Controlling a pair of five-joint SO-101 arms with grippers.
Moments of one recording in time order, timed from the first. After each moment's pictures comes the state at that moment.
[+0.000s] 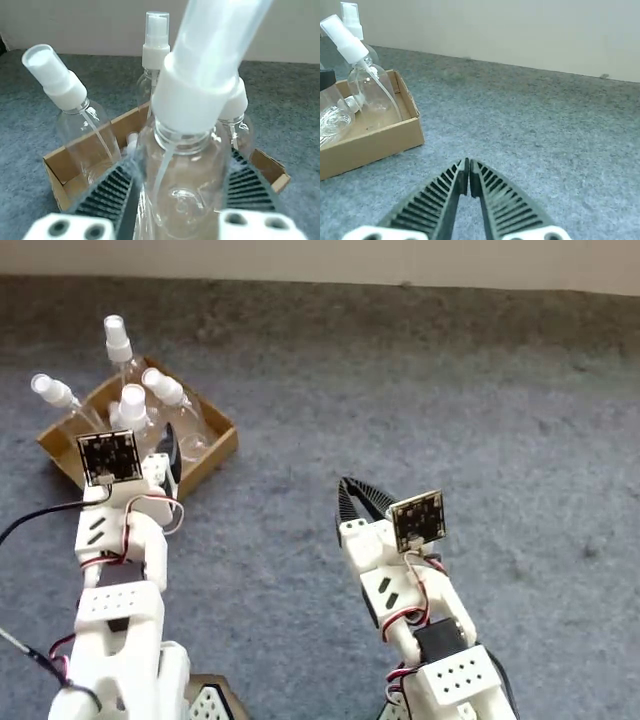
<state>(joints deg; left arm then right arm) -16.3 -46.3 81.3 -11.7 2.1 -23.6 -82.8 96.0 6.6 -0.2</state>
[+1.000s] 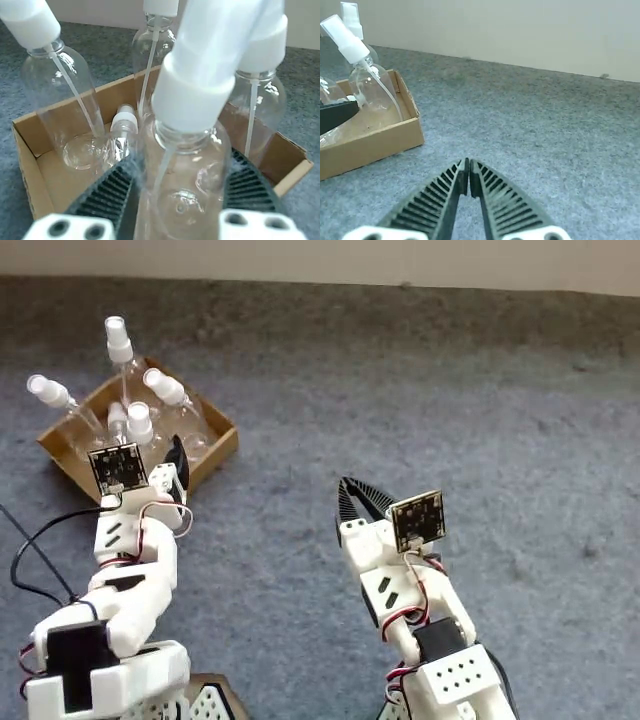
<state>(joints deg) -16.8 -11.4 81.2 -44.4 7.2 -23.6 -82.8 96.0 6.6 -0.2</state>
